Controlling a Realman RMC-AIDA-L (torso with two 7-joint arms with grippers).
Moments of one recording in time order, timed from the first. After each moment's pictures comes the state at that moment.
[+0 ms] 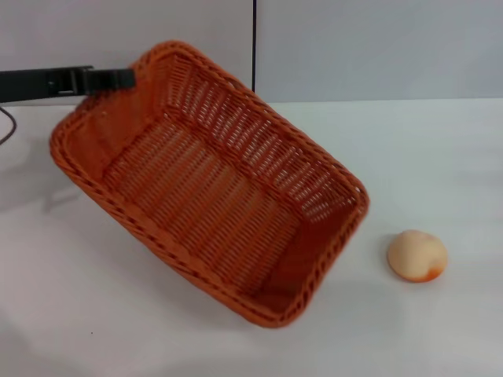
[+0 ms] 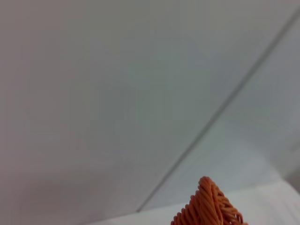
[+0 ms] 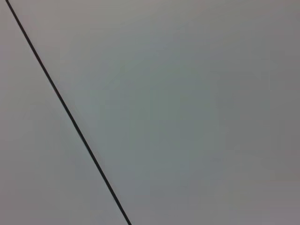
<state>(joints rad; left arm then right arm) -0.47 -2.06 0.76 1.14 2.06 1.48 -2.26 0.31 2.05 -0.19 -0.21 -1.11 -1.30 0.94</state>
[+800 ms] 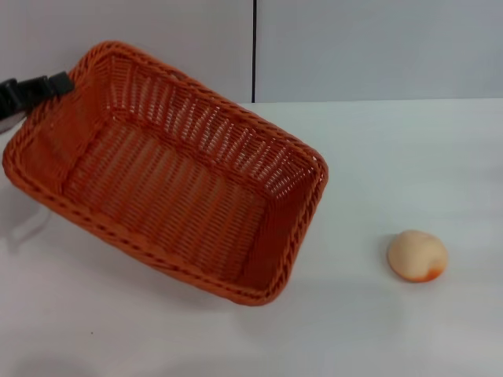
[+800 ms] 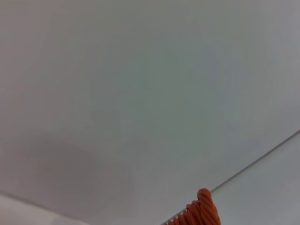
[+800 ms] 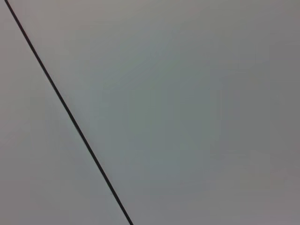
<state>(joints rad) -0.26 -2.07 0.75 1.02 1.73 1.38 -2.26 0.33 2.05 -0.19 -0.21 -1.11 -1.27 0.94</state>
